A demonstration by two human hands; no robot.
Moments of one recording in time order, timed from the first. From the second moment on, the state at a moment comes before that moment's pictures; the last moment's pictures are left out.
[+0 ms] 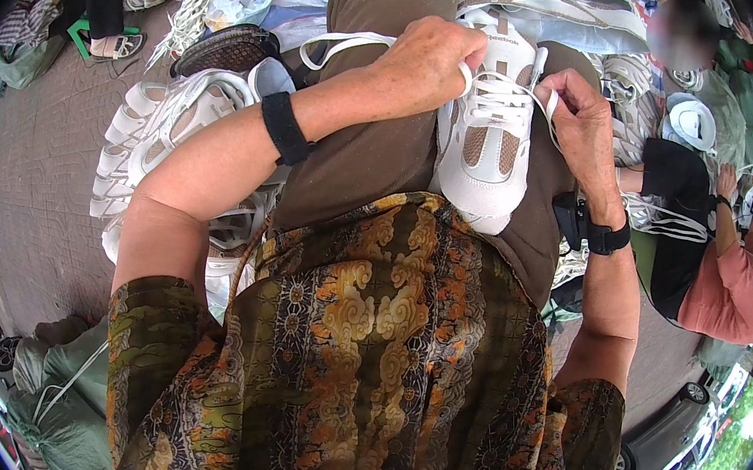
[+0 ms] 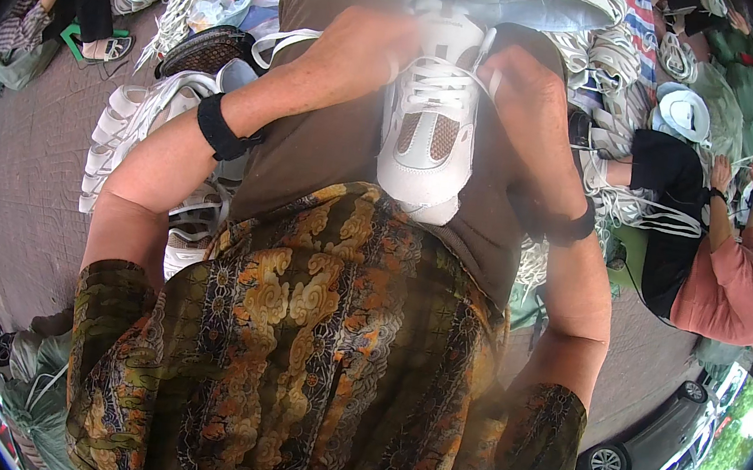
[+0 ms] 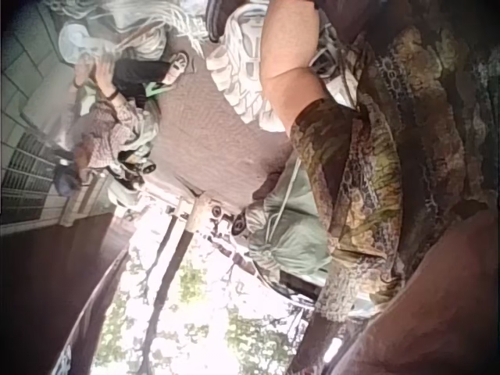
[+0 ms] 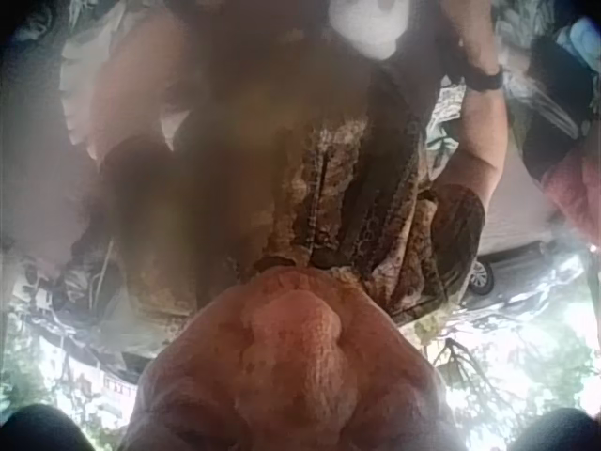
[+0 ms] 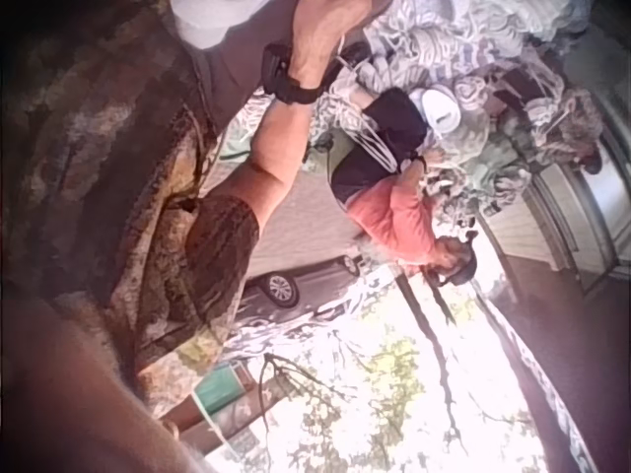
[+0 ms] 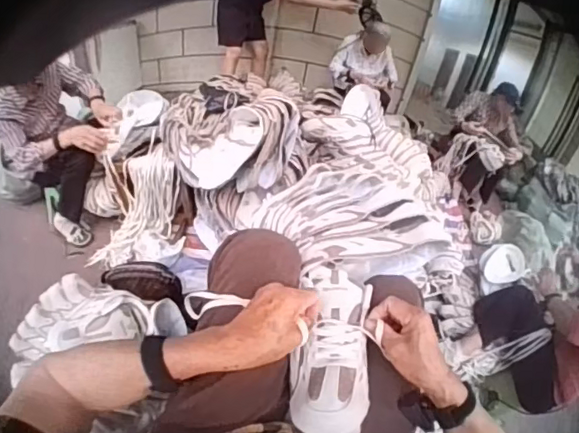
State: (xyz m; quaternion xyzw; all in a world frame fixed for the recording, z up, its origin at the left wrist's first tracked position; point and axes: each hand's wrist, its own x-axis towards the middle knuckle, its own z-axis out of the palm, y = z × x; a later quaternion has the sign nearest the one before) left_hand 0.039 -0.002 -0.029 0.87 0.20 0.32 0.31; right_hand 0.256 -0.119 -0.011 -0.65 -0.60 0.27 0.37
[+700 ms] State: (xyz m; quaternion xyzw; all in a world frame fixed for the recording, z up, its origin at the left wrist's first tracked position) left_hand 0.042 0.032 0.037 0.97 0.05 0.12 0.20; right_hand 0.270 -0.076 0.051 -0.47 -0.88 0.01 -0.02
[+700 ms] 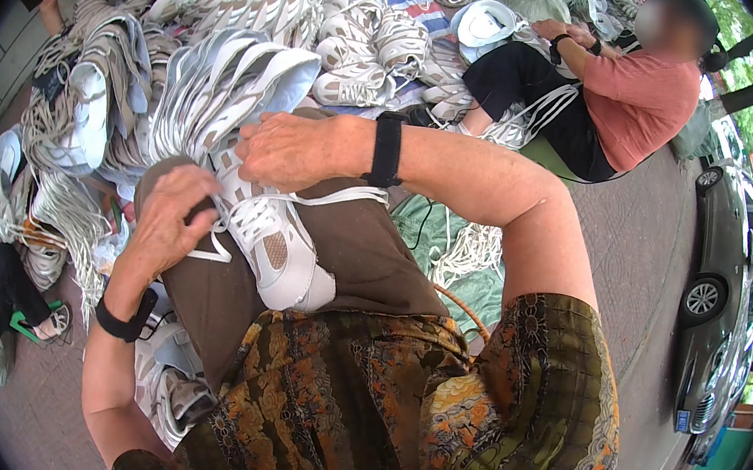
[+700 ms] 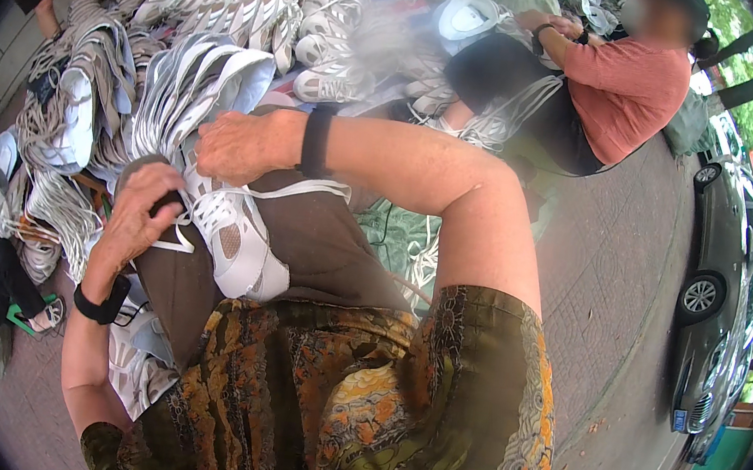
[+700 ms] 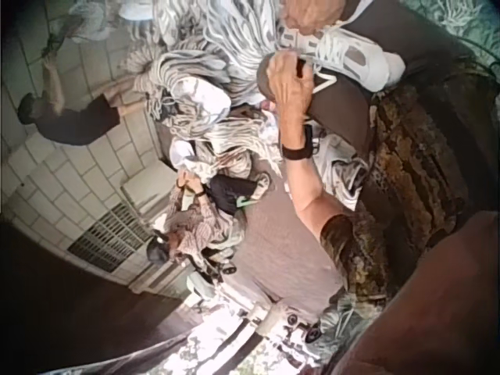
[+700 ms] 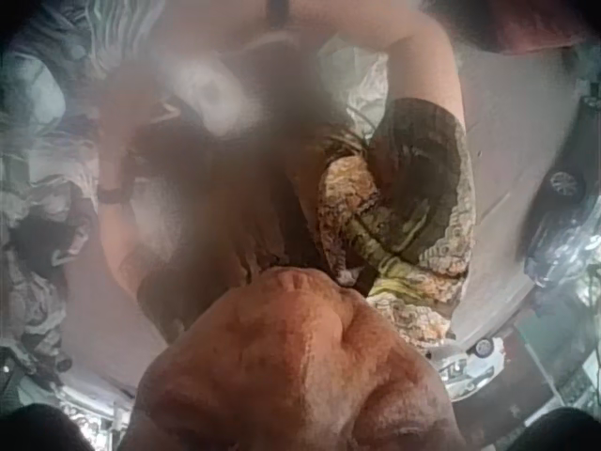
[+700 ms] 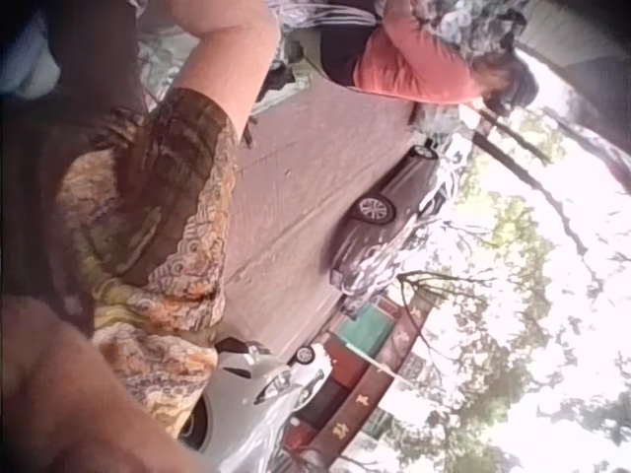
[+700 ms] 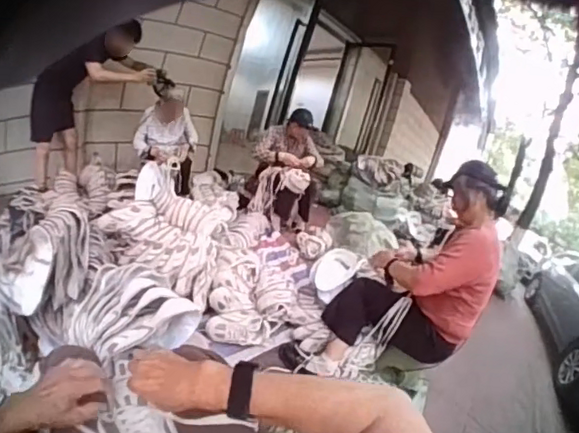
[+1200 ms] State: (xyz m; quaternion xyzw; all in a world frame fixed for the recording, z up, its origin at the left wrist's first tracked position) left_hand 0.071 0.045 0.039 0.98 -0.17 -0.02 -0.02; right_hand 0.266 -0.057 0.056 -0.29 -0.95 -0.10 -0.09
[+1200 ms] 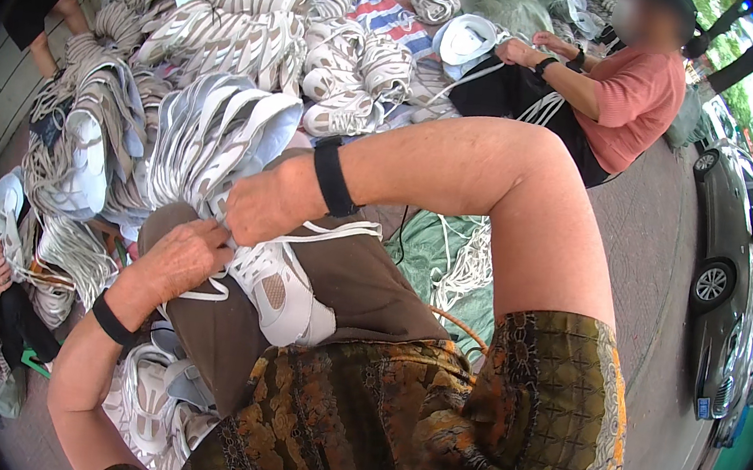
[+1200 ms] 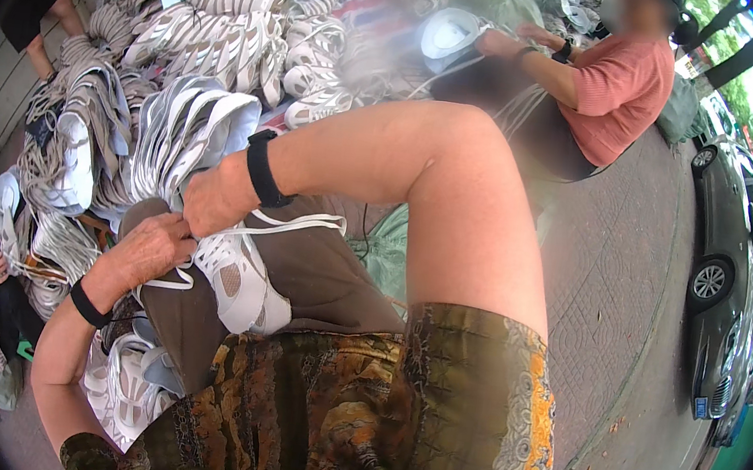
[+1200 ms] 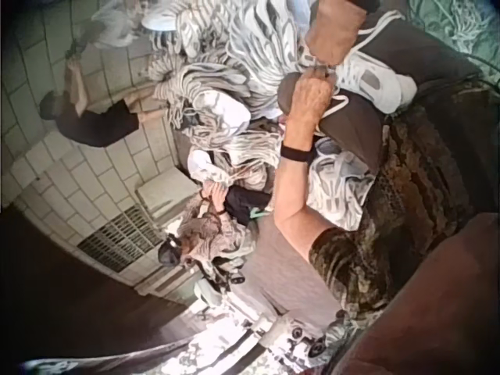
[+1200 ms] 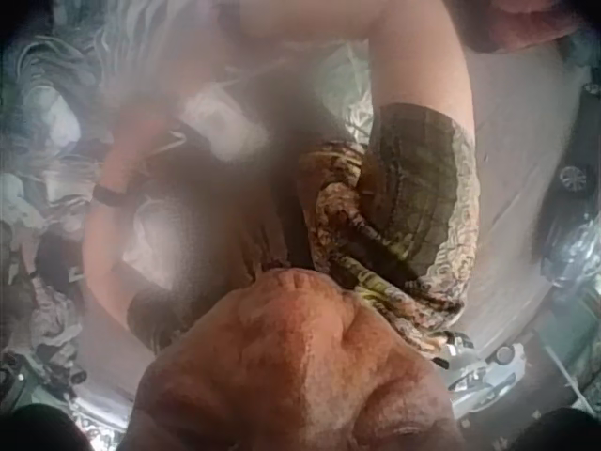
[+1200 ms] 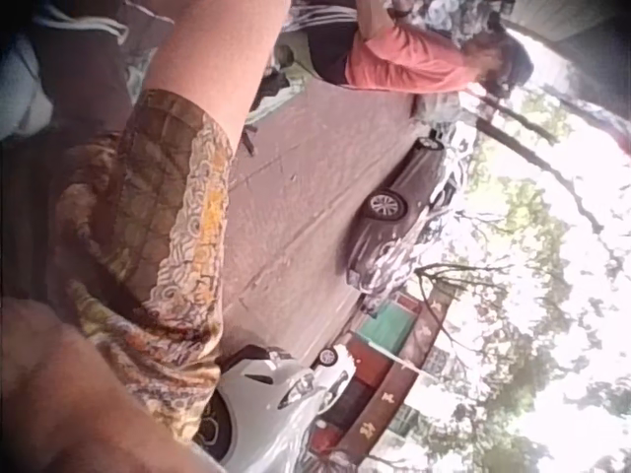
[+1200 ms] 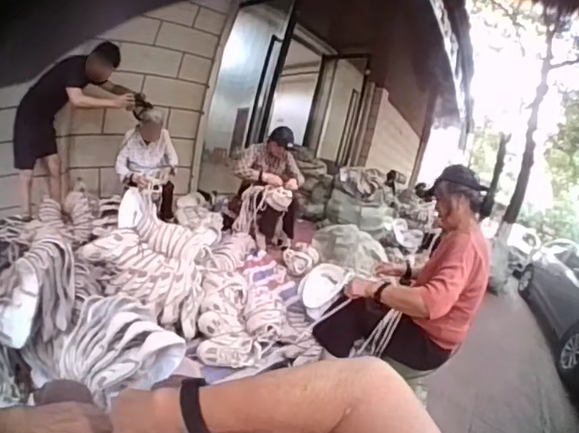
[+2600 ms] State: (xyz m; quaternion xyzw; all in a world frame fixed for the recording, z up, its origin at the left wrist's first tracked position) left_hand 0.015 -0.123 0.118 0.72 -0.32 0.07 0.61; right_hand 0.073 0.002 0.106 -0.14 -0.77 0.51 0.36
